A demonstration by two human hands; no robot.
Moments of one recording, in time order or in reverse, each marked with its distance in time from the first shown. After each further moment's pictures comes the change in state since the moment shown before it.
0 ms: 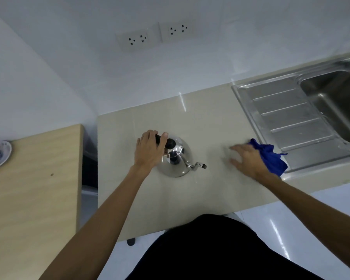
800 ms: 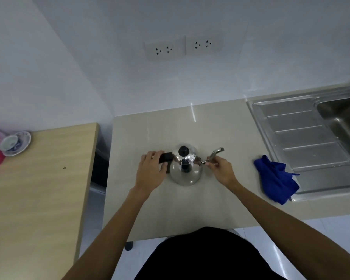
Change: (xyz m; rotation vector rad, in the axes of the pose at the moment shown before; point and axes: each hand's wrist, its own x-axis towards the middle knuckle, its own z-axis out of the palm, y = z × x) left_hand -0.051 -0.048 -0.001 -0.008 0.016 0.041; right_hand 0.031 -0.119 0.039 0.594 -0.084 0.174
